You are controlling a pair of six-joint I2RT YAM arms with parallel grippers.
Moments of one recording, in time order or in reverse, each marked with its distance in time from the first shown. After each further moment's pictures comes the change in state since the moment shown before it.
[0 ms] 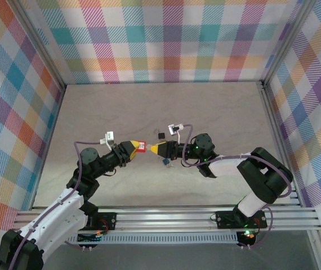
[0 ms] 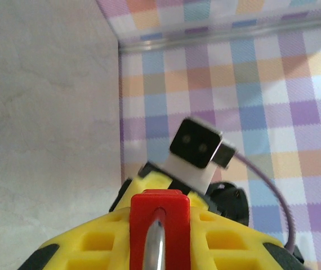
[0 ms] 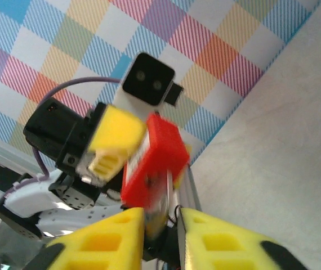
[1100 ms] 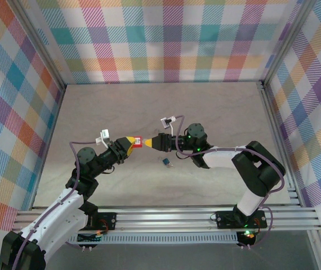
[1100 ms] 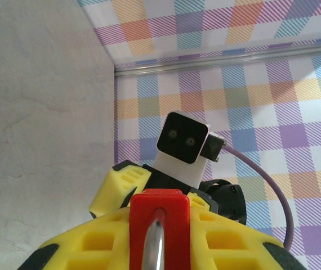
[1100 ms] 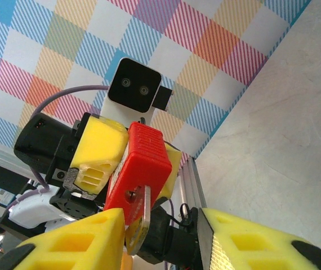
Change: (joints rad) left arm 0.027 0.000 0.000 0.024 -0.019 -0.021; right arm -0.007 0.085 0.177 -0.132 -0.076 0.035
